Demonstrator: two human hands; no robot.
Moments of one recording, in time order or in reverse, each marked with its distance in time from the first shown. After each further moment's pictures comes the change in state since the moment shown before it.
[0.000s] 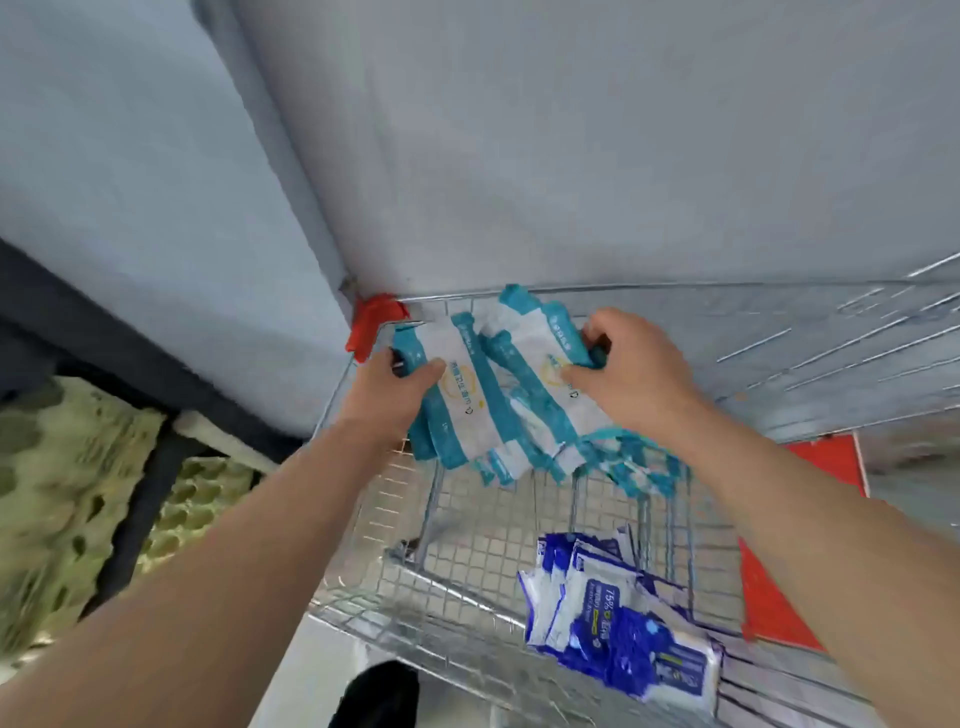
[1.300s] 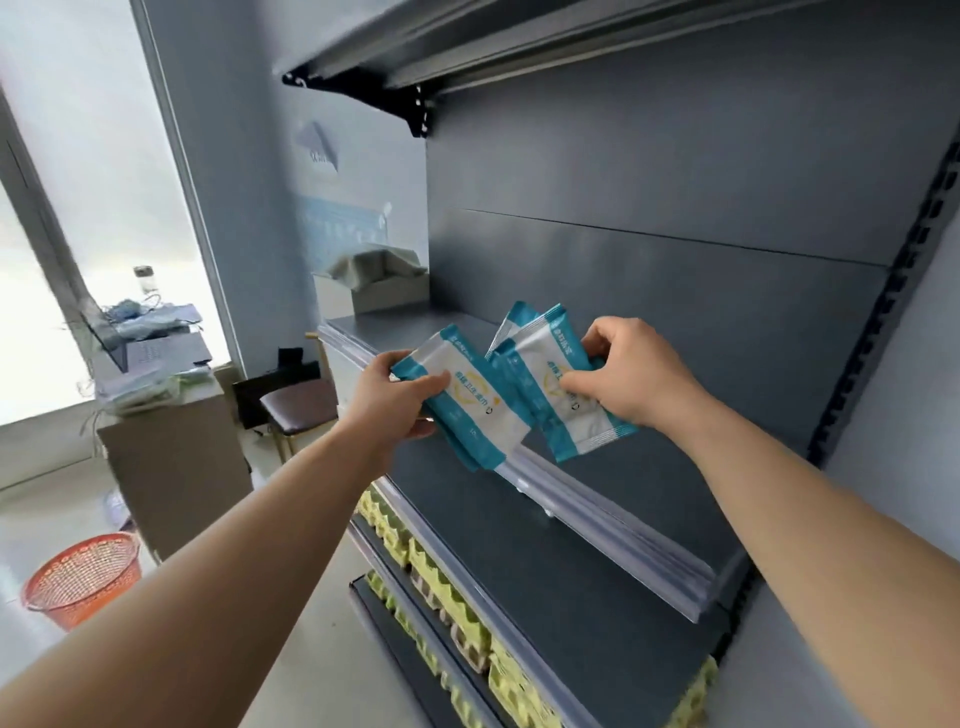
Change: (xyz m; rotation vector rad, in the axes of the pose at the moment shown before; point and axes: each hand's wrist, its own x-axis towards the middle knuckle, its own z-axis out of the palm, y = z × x) left_hand -0.416 0.084 -0.722 -0.494 0.788 0.408; right_hand -0.265 -0.795 0.004 0.164 -0.121 -0.988
